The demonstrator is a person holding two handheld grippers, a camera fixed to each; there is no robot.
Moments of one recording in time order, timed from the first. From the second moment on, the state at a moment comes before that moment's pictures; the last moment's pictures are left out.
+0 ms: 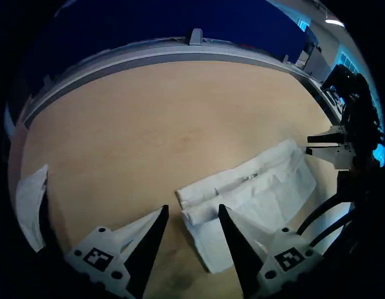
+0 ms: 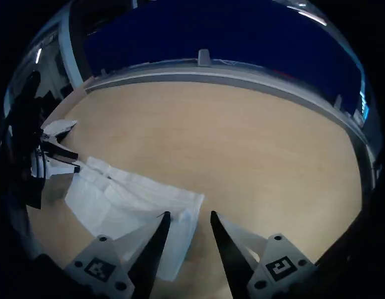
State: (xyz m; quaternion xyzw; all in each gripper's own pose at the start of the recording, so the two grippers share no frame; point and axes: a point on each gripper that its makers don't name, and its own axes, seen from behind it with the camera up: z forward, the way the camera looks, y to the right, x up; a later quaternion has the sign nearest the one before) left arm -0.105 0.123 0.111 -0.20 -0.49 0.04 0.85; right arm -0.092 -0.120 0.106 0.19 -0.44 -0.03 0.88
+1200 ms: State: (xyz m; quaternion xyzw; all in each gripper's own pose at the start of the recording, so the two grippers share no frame) left arm -0.093 0.100 0.109 -0.20 -0.47 0.07 0.86; right arm -0.077 -0.097 0.122 0.12 -0.41 -0.01 0.90
